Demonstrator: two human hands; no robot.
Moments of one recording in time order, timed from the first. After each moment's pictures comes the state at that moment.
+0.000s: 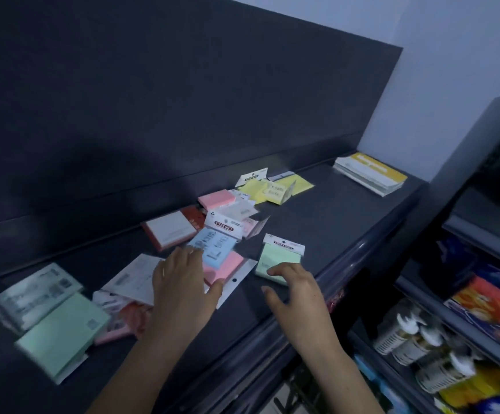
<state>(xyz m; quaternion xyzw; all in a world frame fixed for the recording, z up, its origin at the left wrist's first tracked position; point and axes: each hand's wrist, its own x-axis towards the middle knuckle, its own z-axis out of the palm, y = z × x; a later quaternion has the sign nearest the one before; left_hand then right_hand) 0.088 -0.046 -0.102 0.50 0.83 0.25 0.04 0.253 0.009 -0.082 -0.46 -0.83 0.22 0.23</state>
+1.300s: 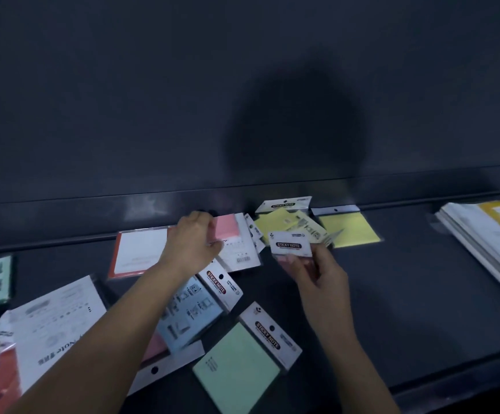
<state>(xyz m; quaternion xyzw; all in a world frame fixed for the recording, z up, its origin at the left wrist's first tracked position) 0.033 0.158 -0.112 0.36 0.91 0.20 0.05 0.222 0.258 -0.095 -0.29 -0.73 0.54 0.30</state>
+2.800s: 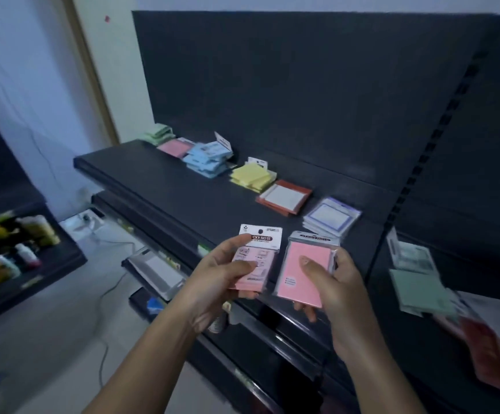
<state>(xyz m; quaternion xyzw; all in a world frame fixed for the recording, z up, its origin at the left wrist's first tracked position) 0.118 -0.418 -0.061 -0.10 0.57 0.81 0.07 0.122 -0.254 -0.050 -0.01 -0.68 0.73 -0.04</state>
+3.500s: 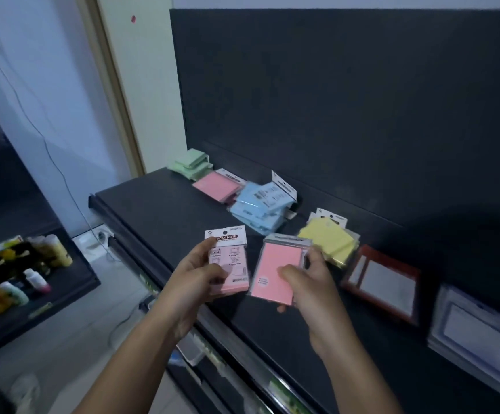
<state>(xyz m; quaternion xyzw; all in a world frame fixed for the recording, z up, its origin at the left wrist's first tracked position) -0.068 -0.620 -0.068 -0.21 0.58 0.79 -0.03 -0.089 -0.459 -0.059 0.02 -0.70 0.70 -0.13</state>
